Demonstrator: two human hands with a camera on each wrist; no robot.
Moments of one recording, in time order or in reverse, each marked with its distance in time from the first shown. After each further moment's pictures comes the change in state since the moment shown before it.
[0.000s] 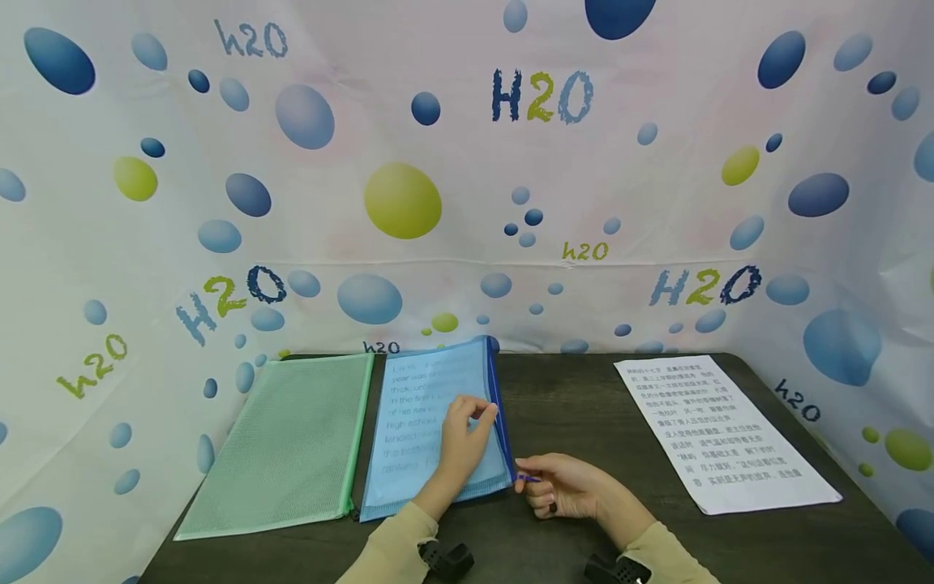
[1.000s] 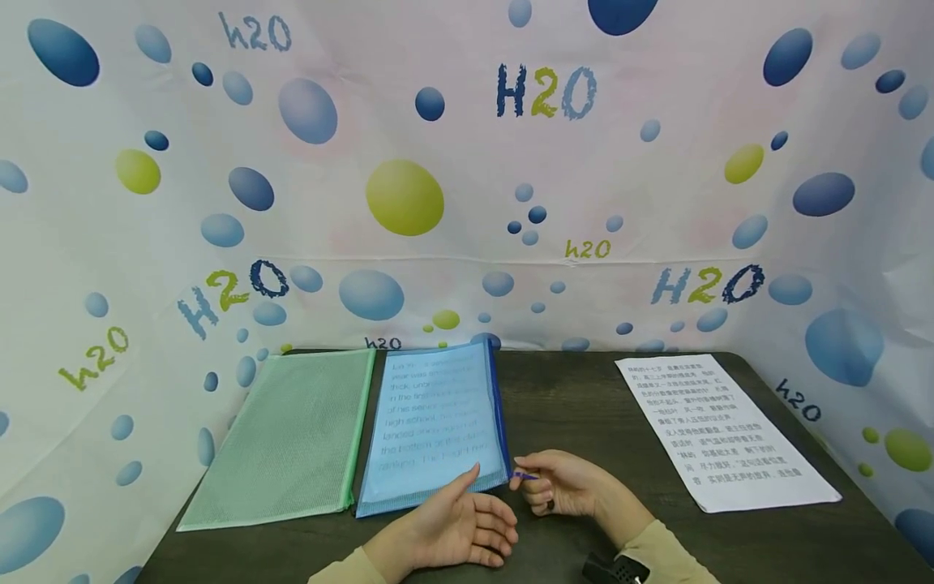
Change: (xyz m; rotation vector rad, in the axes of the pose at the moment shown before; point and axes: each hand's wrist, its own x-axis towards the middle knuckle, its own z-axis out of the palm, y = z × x) left_hand -0.062 0.010 -0.062 -1.092 -1.187 -0.894; right_hand 0.001 -0.001 0.002 -0.021 -0.035 -0.020
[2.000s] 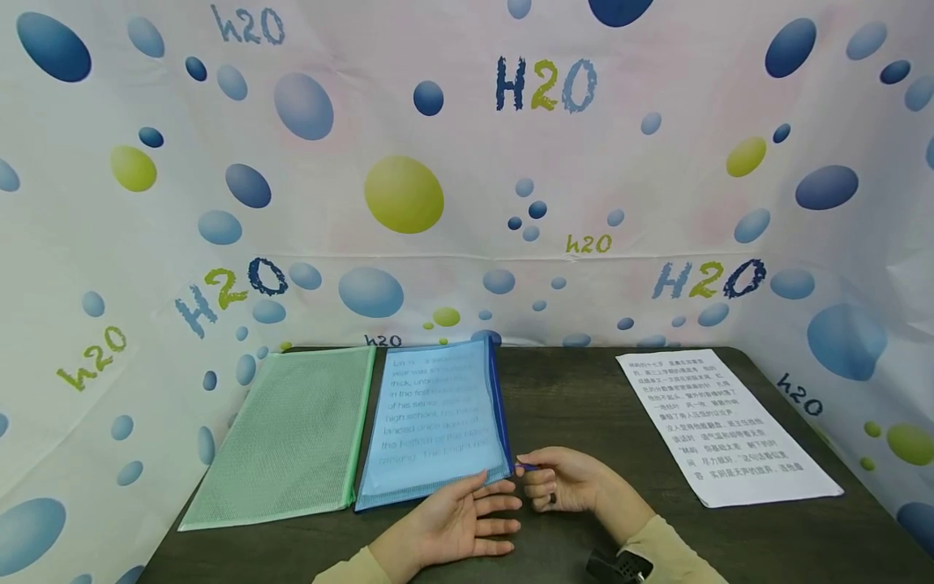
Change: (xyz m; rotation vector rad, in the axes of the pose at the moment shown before) left_hand 0.003 -0.006 -0.005 -0.176 0.139 0.043; right_hand 0.000 -0.002 -0.002 0.179 -0.085 0.038
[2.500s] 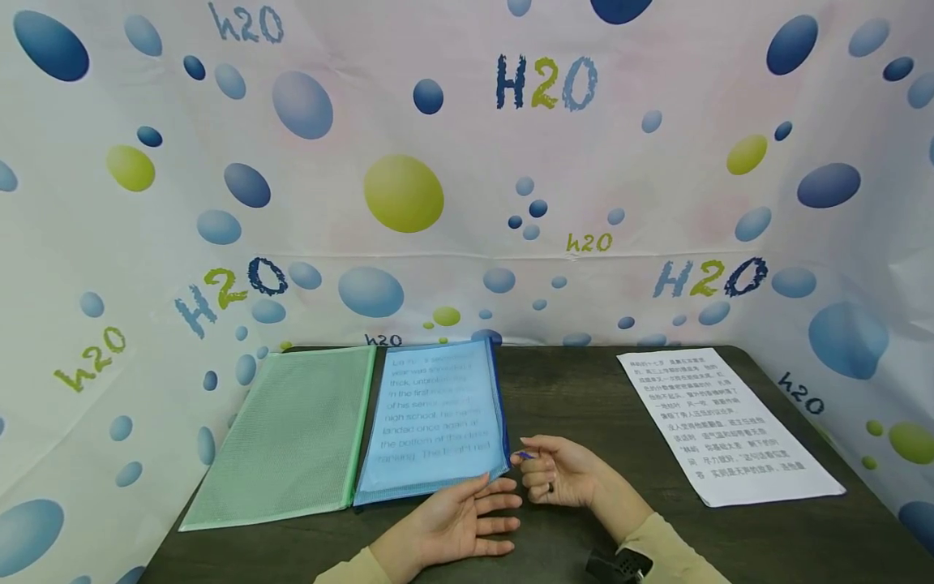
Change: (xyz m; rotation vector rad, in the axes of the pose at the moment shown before) left_hand -0.001 -0.001 0.001 -0.006 0.004 0.011; right_hand 0.003 -0.003 -0.001 0.241 -0.018 -0.019
